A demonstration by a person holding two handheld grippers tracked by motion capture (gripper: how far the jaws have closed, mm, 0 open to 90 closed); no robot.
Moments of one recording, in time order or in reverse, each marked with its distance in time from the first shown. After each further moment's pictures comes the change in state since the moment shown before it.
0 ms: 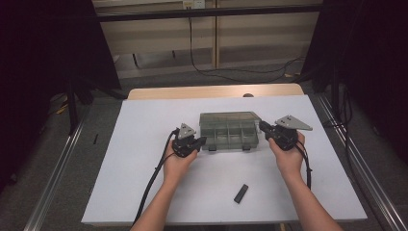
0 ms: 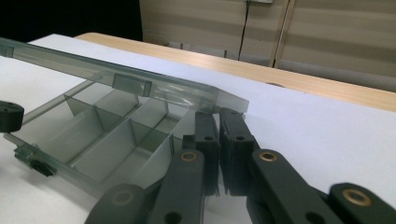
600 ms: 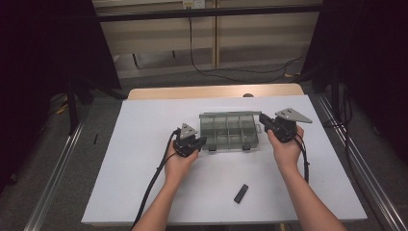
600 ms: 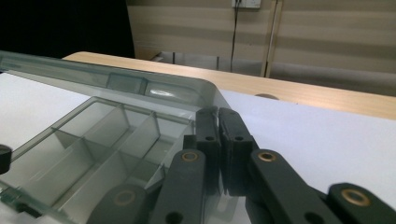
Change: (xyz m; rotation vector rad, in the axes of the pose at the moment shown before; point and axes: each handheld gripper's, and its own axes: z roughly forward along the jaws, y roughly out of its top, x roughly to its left) left arm -0.002 0.001 0.003 0.006 0.020 0.000; right arm -0.003 0.018 0.011 -0.021 -0.043 0.050
